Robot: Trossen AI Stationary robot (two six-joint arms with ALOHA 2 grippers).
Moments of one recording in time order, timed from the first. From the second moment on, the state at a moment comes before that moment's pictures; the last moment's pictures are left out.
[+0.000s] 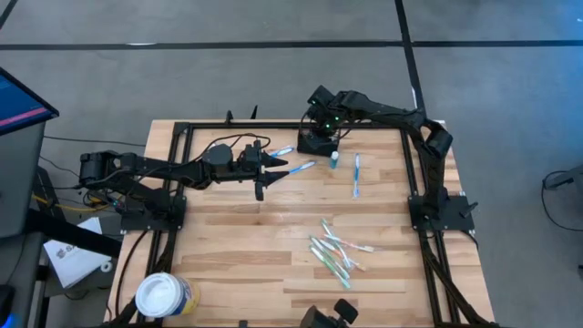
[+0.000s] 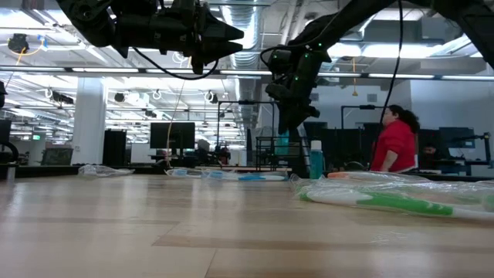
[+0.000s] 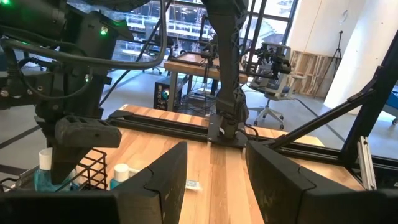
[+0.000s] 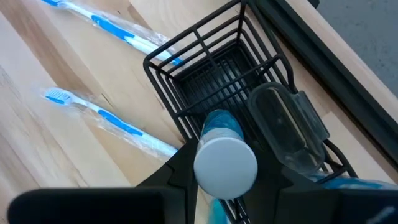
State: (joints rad) left arm 0.20 1.35 0.62 0.73 0.08 -0.14; right arm -0.59 1.97 1.66 -0.88 -0.09 0.12
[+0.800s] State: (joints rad) left arm 0.20 1.35 0.62 0.73 0.08 -0.14; right arm -0.57 1.98 1.66 -0.86 -0.08 0.08
